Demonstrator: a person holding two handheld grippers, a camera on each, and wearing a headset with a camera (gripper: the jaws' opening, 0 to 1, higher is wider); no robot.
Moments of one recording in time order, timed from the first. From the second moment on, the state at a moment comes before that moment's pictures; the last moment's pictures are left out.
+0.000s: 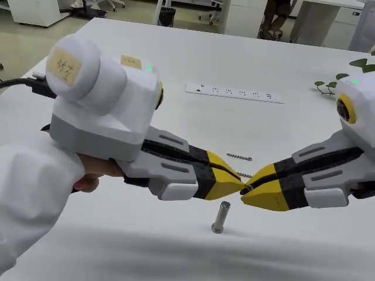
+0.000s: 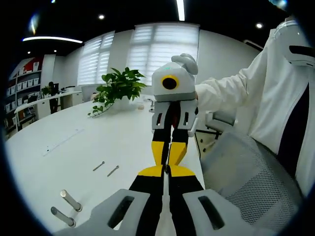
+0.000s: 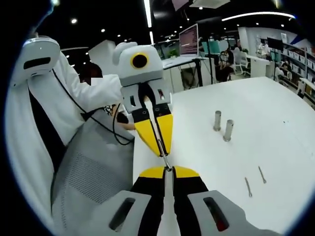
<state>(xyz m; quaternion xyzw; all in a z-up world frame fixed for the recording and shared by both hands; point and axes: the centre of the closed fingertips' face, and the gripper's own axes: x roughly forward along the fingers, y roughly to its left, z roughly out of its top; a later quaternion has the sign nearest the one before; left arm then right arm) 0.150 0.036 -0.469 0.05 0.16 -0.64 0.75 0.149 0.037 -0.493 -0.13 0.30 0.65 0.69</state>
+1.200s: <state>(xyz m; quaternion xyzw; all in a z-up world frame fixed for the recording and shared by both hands) 0.153 0.040 -0.480 0.11 0.14 -0.63 0.76 0.145 0.032 -0.504 -0.18 0.30 0.65 0.67</state>
